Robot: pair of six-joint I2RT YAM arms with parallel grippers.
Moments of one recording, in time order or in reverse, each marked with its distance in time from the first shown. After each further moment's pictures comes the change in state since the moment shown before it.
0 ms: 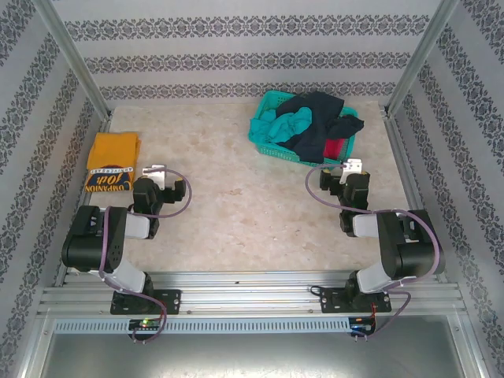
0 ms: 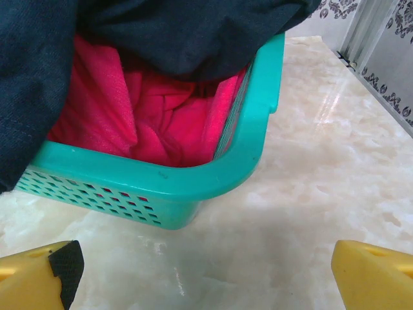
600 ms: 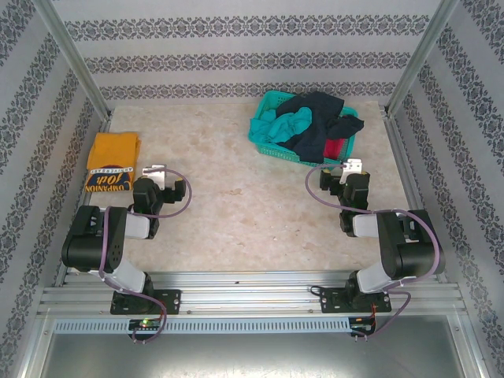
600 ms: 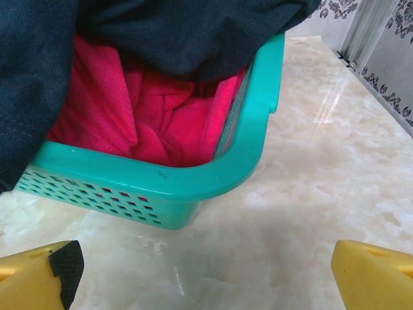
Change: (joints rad) left arm 0.000 0.000 0.000 0.000 -0.009 0.000; right arm 0.000 0.000 0.000 0.000 0.000 0.000
